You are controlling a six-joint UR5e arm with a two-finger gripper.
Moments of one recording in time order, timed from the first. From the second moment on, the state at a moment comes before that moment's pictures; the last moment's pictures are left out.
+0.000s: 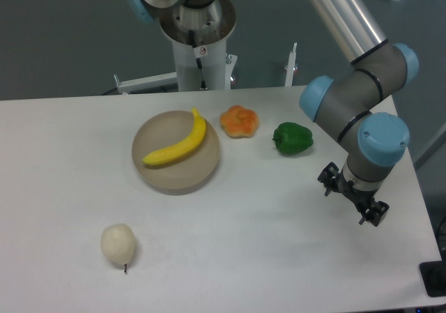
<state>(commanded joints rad) 2.46 -2.21 -1.34 -1.10 1.60 1.46</state>
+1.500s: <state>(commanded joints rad) 2.04 -1.84 -1.86 -1.08 1.56 0.95</state>
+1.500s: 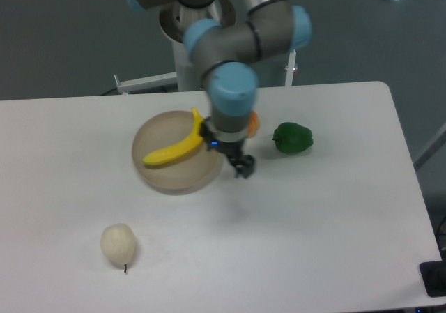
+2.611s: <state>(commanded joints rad) 2.00 -1.85 -2.04 -0.93 1.57 1.01</state>
